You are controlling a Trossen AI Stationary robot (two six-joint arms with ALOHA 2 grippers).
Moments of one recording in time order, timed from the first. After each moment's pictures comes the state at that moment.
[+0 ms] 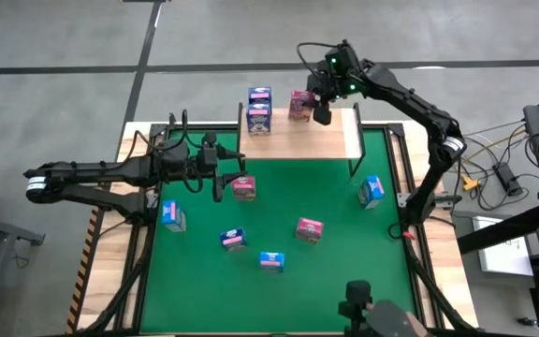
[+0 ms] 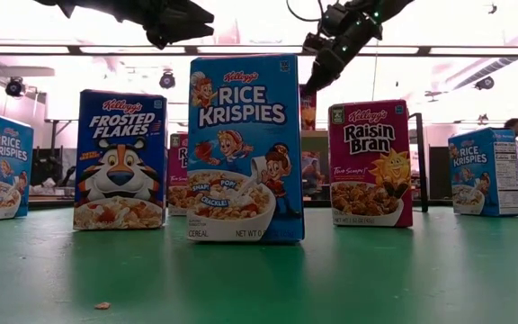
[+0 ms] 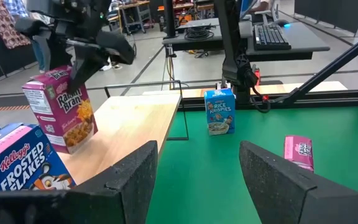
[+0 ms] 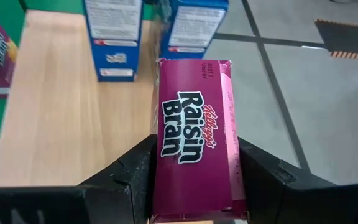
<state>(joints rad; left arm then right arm) 0.16 1.00 0.77 0.07 -0.05 0.14 -0.79 1.73 1.76 -0.77 -0.34 -0.65</state>
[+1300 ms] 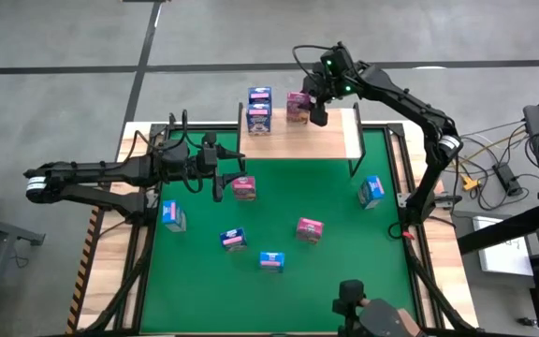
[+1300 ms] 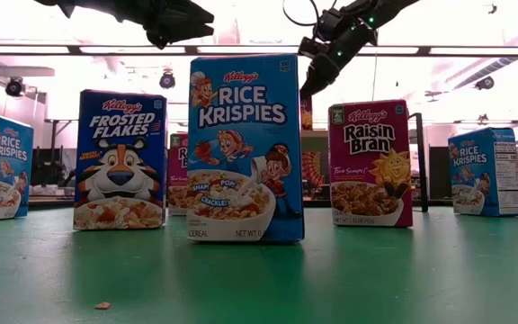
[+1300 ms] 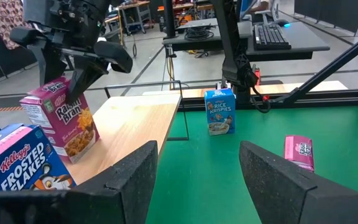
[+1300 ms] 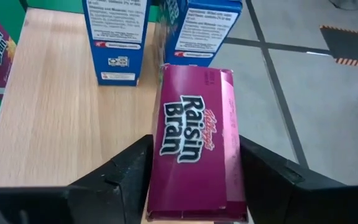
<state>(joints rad) 0.16 1.00 0.77 0.07 -0.05 0.14 -0.78 1.76 1.76 -0.74 -0.35 -0.66</state>
